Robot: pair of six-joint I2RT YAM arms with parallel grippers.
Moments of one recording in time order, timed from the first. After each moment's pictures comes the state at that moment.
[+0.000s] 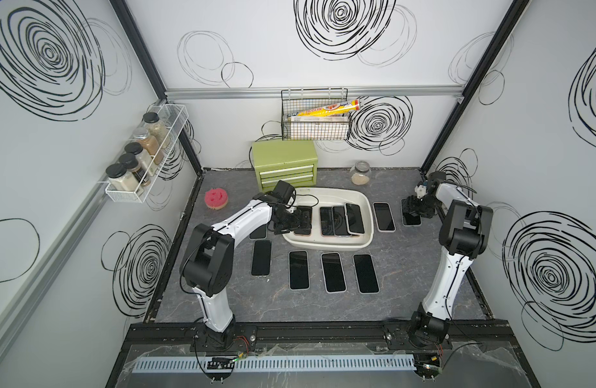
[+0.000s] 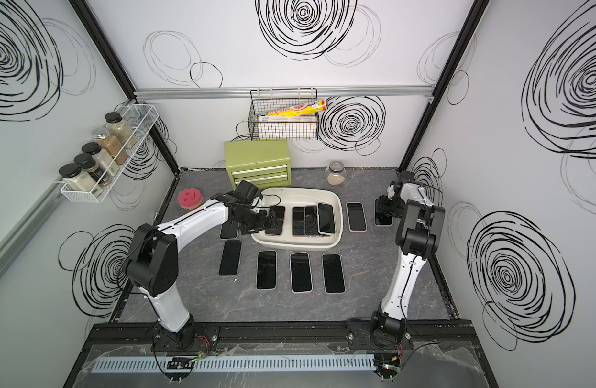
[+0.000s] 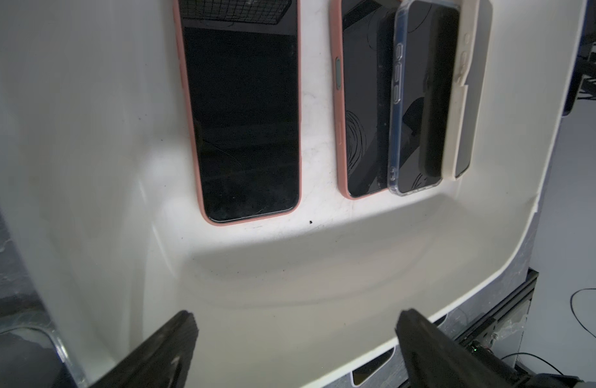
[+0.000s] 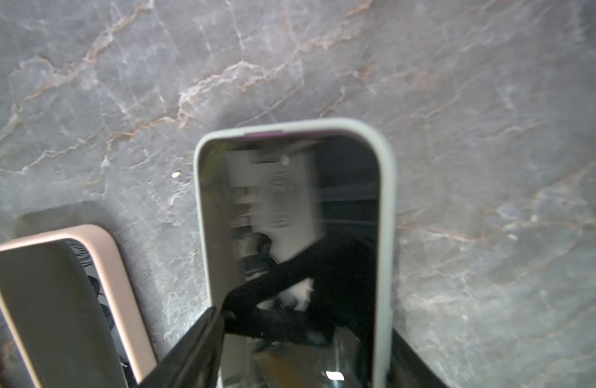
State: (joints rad) left arm -0.42 1.81 1.35 -0.71 0.37 -0.47; right arm -0.29 2.25 1.77 -0.82 -0.15 0.01
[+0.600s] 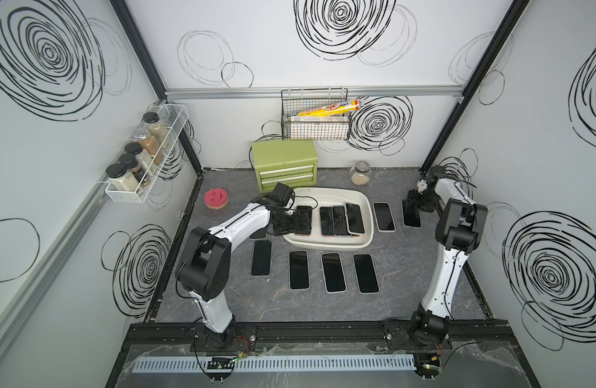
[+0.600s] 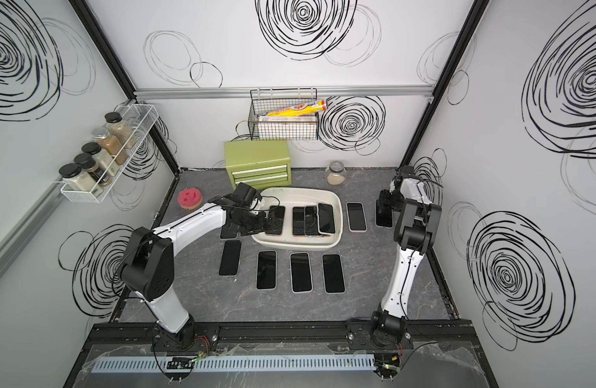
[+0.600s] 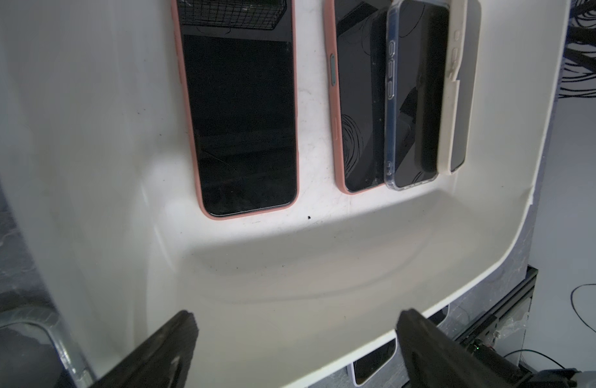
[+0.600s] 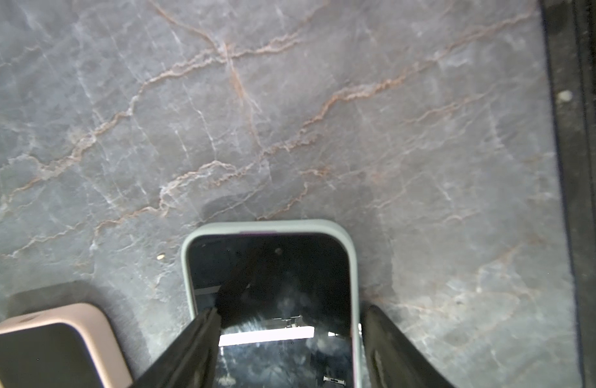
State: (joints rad) left arm -0.42 1.75 1.30 -0.68 0.36 -0.47; right arm -0.27 2.36 1.96 -0.88 -0.11 0.04
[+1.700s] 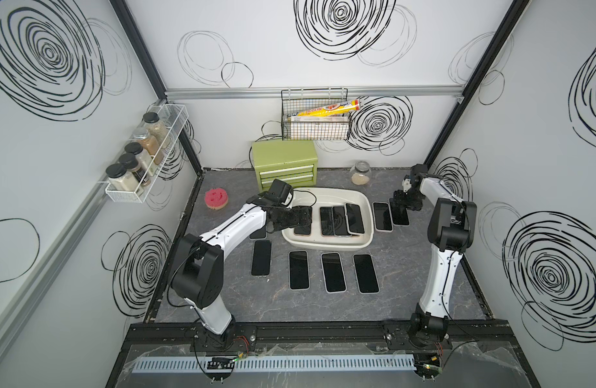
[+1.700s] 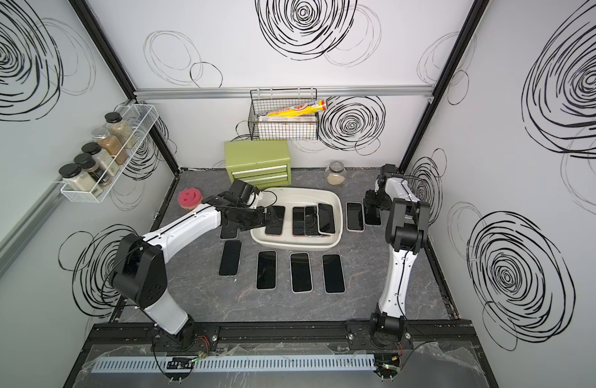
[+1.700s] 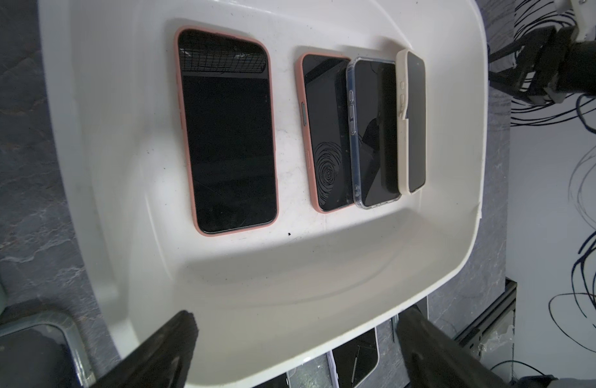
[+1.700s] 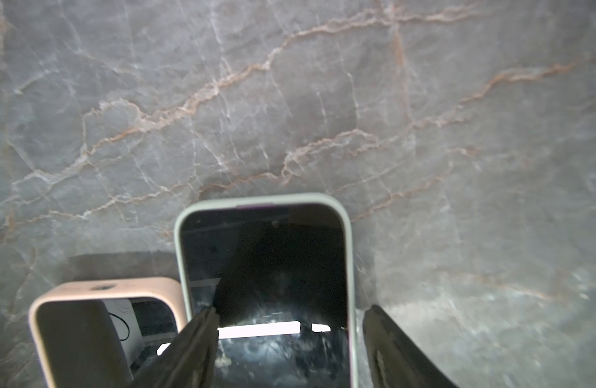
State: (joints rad) left arm -0.43 1.70 1.31 -0.63 0.34 -0.50; right arm -0.15 2.27 1.86 -0.85 -0.02 0.05
